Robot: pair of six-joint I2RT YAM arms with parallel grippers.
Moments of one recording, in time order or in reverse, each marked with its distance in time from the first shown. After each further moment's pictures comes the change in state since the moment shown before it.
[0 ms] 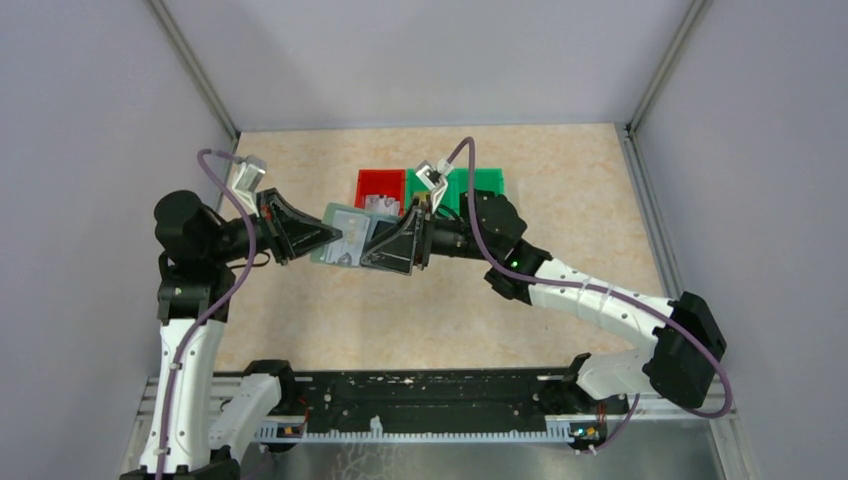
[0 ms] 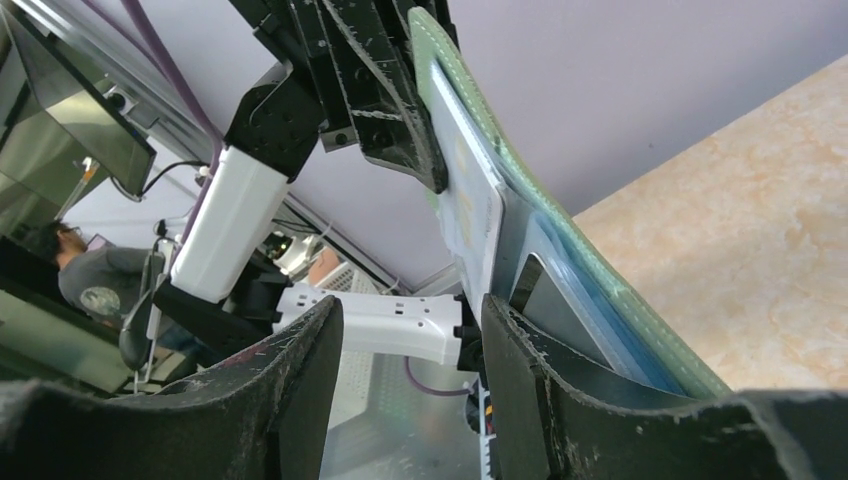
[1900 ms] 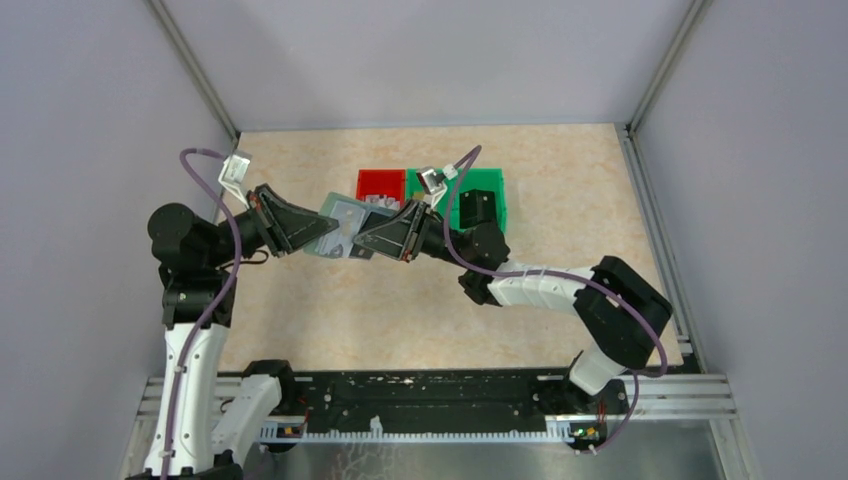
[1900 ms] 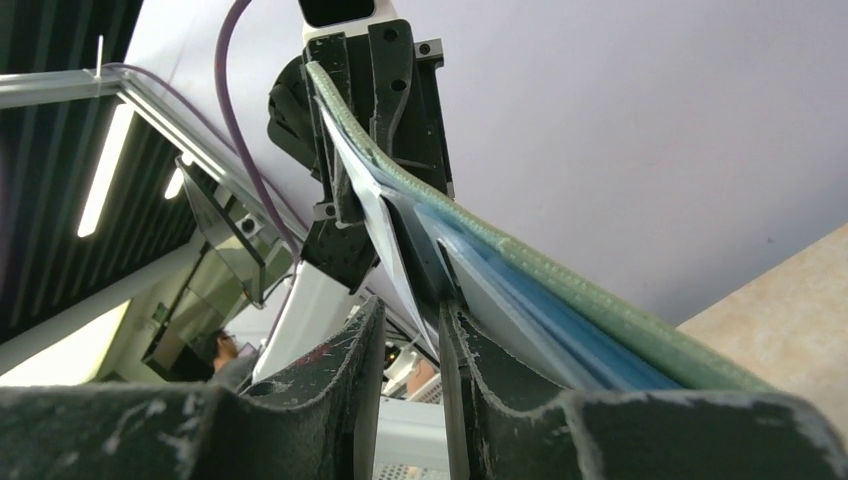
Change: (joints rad) left arm 0.015 -0.028 -0.071 0.246 -0.061 -0.356; right arm -0.003 0.278 -0.116 0.729 0.132 0.380
